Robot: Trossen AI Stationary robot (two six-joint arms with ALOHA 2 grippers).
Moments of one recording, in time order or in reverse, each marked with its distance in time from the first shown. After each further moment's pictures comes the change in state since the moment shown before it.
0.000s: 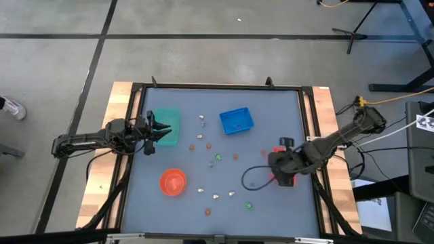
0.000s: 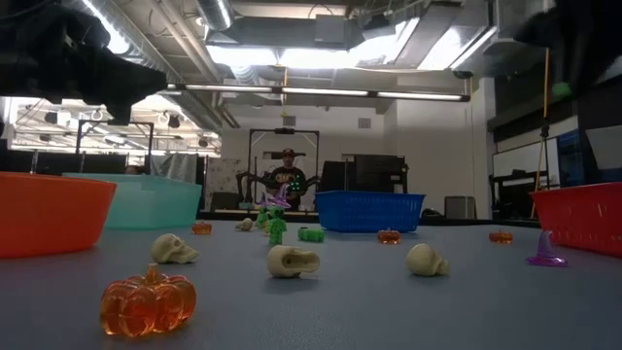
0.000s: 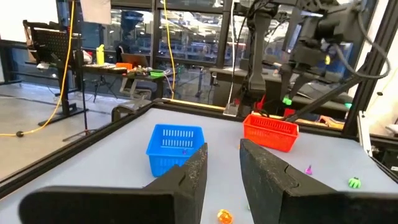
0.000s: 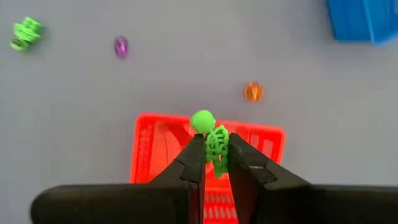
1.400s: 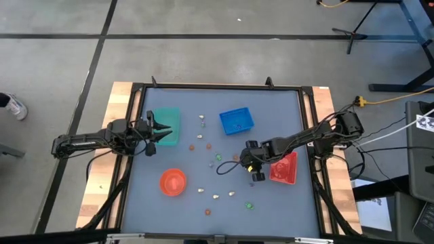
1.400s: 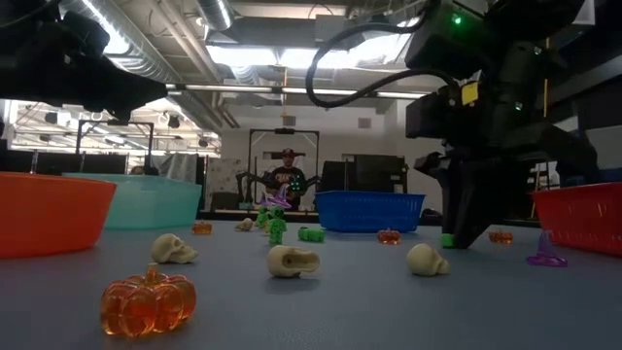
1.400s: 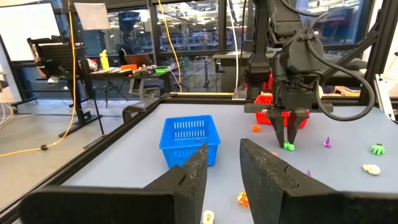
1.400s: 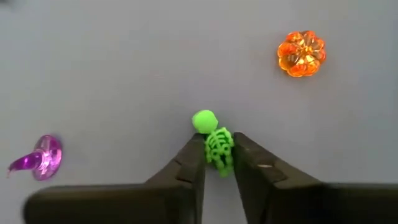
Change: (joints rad) left arm 0.003 0.000 0.000 -0.053 0.000 0.153; right arm -0.332 0.331 -0.318 0.905 -0.233 -0.560
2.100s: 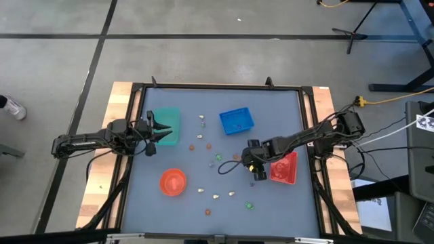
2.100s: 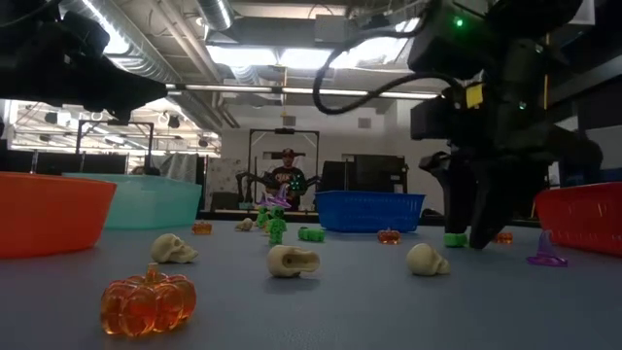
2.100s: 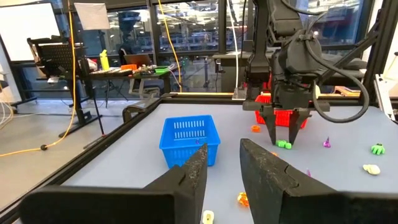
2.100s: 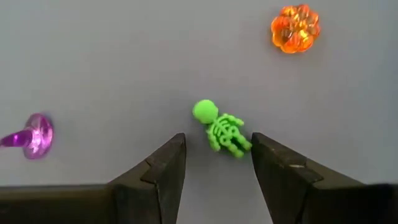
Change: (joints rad) left arm 0.000 0.000 0.000 0.000 0.000 0.000; right arm -0.001 -0.021 0.001 -0.054 0.005 0.000
